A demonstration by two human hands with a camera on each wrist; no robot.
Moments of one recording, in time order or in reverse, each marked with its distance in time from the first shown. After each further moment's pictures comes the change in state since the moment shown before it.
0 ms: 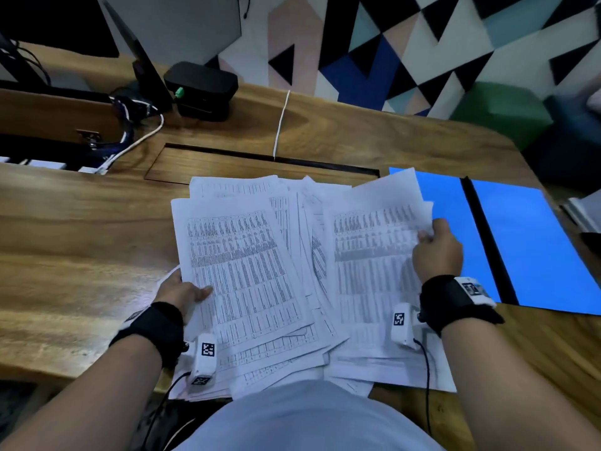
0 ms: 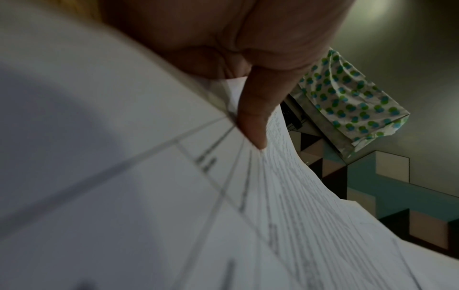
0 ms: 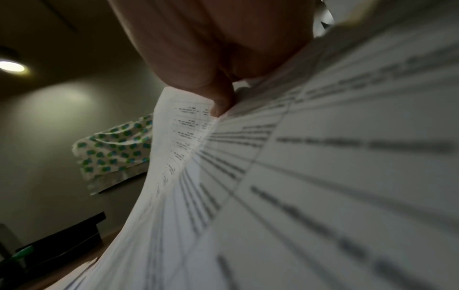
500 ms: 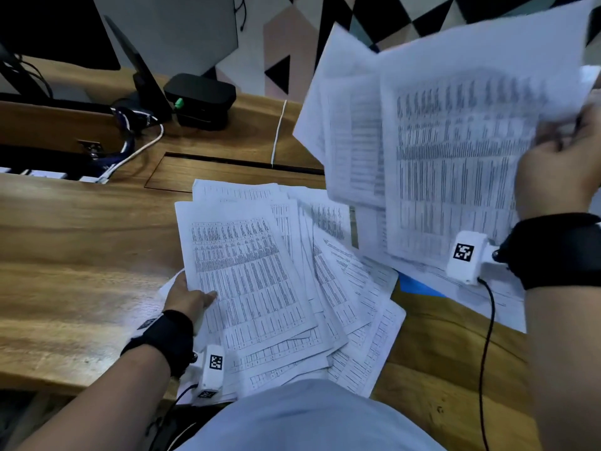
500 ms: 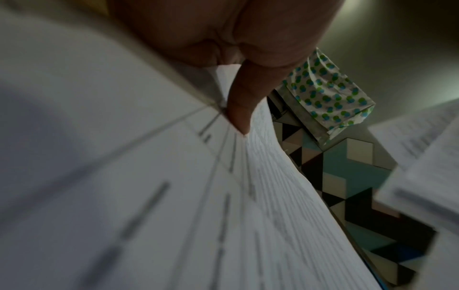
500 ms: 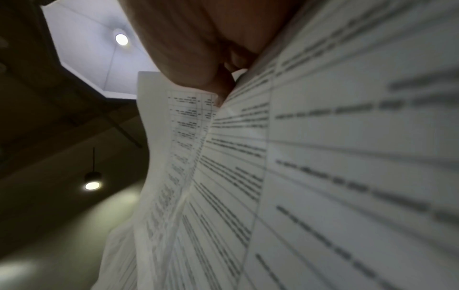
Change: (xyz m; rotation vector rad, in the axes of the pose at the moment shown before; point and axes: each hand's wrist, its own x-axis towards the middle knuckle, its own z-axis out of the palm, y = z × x) left_hand -0.029 0.008 0.013 0.026 0.005 0.121; right_hand 0.081 -0.053 -0.128 0.391 0.587 -0.311
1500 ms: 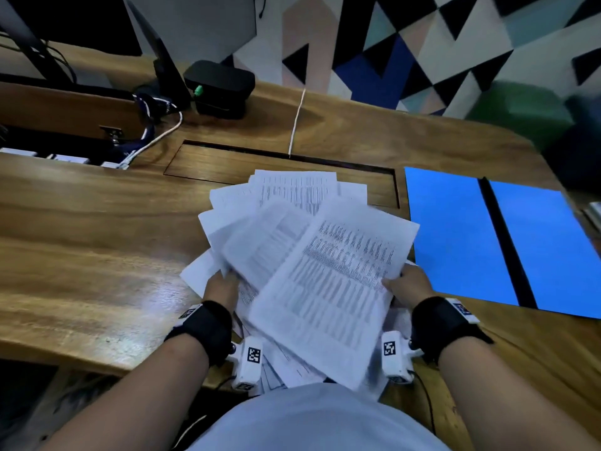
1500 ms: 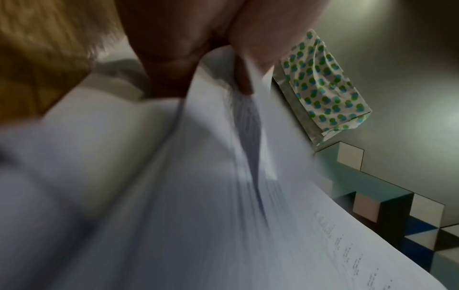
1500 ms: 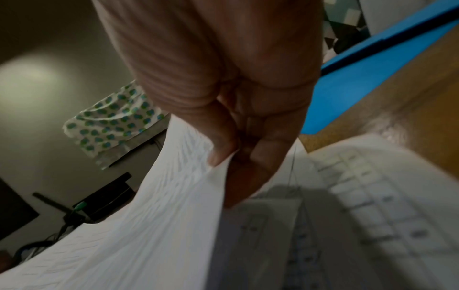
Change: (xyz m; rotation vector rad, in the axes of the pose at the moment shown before) left_hand 0.009 -0.017 0.026 0.043 0.015 -0.081; right_hand -0.219 0.062 0.052 -0.185 -1.040 0.670
